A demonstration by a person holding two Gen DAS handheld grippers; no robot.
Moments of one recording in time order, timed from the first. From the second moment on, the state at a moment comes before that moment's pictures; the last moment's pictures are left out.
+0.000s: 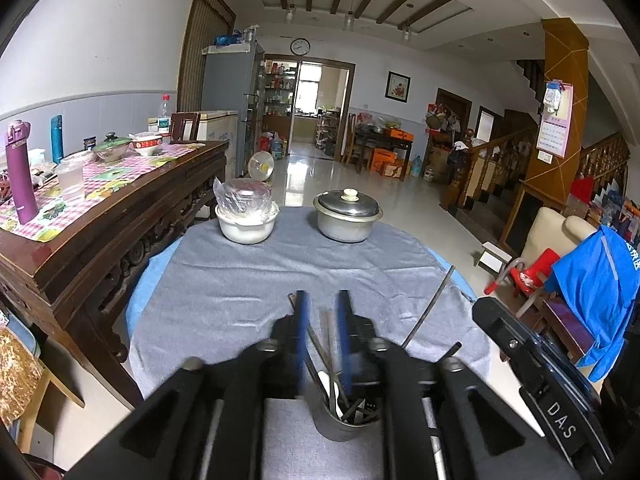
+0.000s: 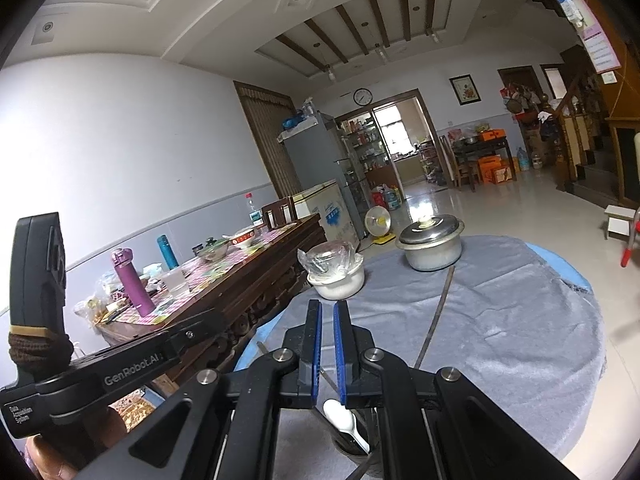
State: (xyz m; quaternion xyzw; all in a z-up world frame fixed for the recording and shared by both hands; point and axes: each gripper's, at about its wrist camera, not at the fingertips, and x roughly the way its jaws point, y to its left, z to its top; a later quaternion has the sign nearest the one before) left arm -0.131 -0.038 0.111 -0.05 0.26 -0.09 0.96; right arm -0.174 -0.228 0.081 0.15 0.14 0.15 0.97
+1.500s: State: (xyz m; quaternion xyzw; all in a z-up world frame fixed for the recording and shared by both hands) left arm -0.180 -0.011 0.107 0.05 0.25 0.05 0.96; right arm -0.219 -0.304 0.050 0.14 0.20 0.04 0.97
